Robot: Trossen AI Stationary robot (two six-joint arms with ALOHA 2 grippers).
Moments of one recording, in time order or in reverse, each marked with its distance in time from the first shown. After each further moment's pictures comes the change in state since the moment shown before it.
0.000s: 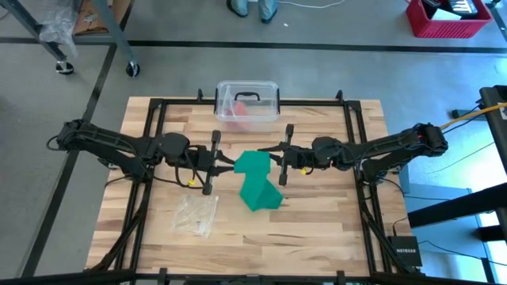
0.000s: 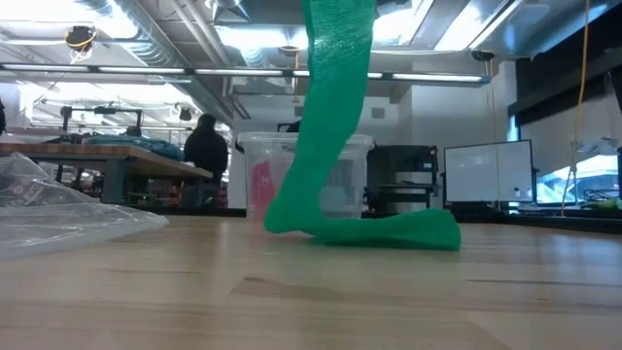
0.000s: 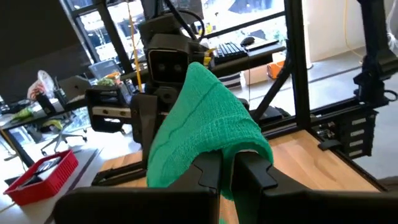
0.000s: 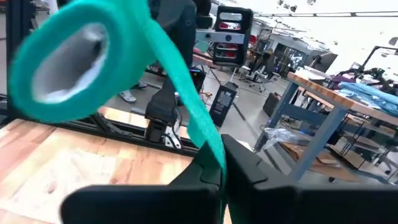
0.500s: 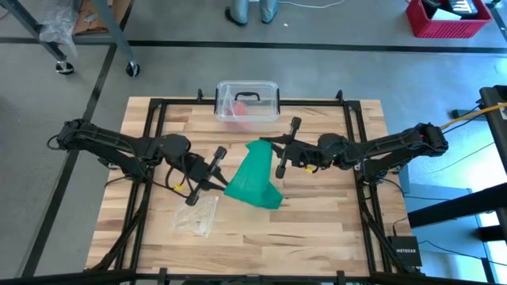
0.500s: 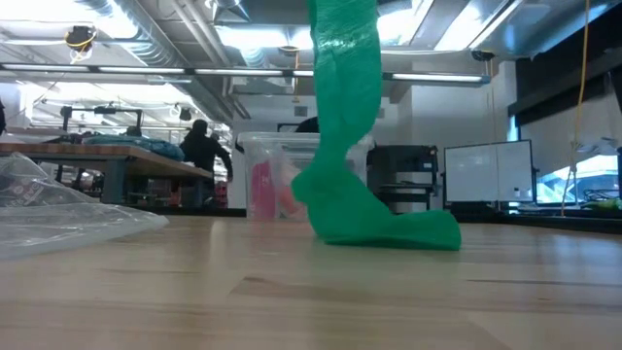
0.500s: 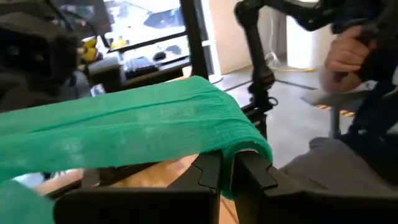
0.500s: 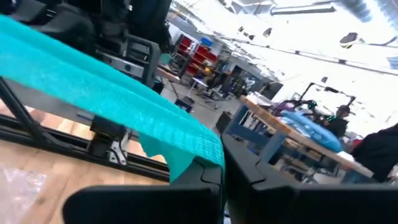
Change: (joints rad) left arm -0.027 0.000 0.000 -0.028 0.383 -0.028; right arm 0.002 -0.003 0.056 0.071 0.134 -0.222
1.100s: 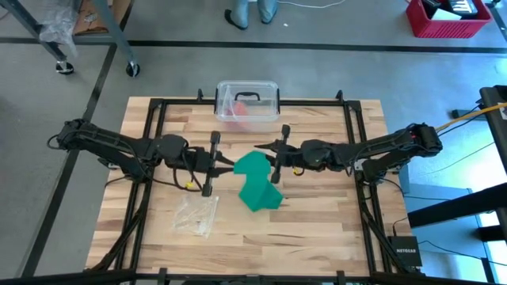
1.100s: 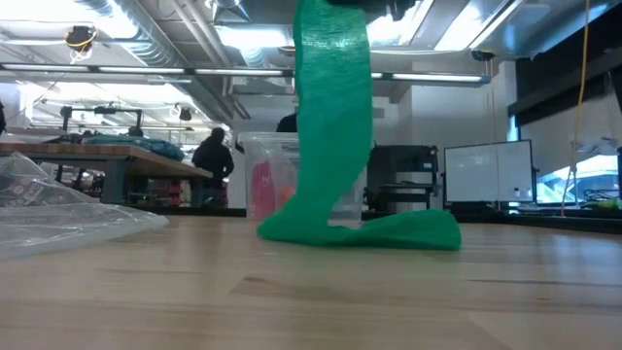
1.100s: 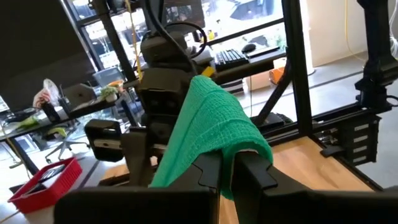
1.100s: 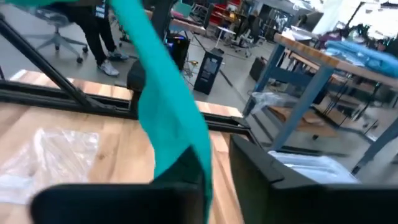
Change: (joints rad) left arm -0.005 0.000 0.000 0.066 -0.414 0.047; right arm -0.002 0.076 0.001 -0.184 -0.018 0.326
